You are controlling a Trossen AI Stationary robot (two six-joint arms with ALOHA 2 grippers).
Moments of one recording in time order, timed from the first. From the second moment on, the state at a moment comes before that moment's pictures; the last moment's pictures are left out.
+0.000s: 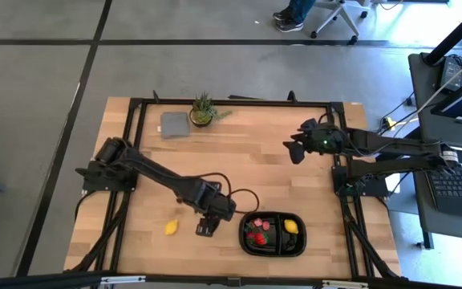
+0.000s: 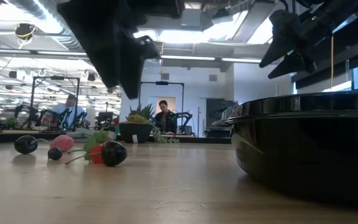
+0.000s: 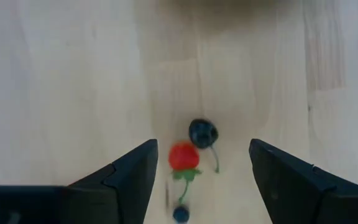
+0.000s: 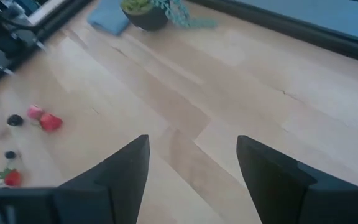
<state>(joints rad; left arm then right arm) -0.36 1.91 1.49 -0.89 -0.02 -0.26 -0.17 0.86 0.68 -0.49 0.26 0.62</state>
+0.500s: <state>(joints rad) -0.38 2.06 1.49 -0.85 -0.01 -0.41 -0.17 0.92 0.68 -0.49 0.26 0.62</state>
